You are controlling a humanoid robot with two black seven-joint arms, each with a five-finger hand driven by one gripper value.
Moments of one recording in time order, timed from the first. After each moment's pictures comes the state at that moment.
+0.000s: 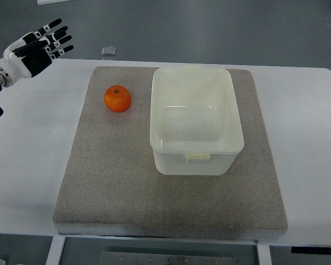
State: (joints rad) left arm -0.86 0.60 -0.64 -0.72 -0.12 -0.44 -0.04; right arm 0.03 0.00 -0.07 0.18 0.02 -0.09 0.17
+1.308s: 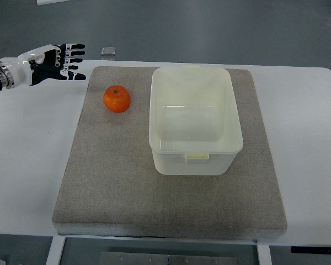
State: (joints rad) left arm -0.90 0.61 -0.64 -0.71 0.74 -0.52 -0.14; right arm 0.03 0.00 -0.07 0.18 0.02 -0.09 0.17
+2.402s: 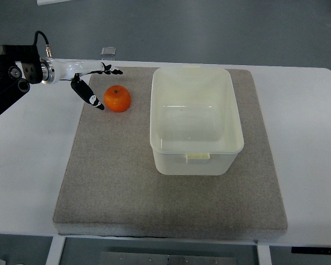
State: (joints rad) left arm -1.03 0.53 -0.52 -0.90 1.51 -0.43 -0.14; right arm 0.03 0.00 -0.07 0.18 0.02 -0.09 0.17
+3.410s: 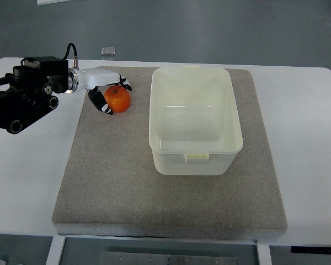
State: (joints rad) left arm -1.10 0.44 -0.28 -0.83 1.60 -0.25 -0.15; right arm 0.03 0.00 -0.07 0.18 0.02 -0.09 0.17
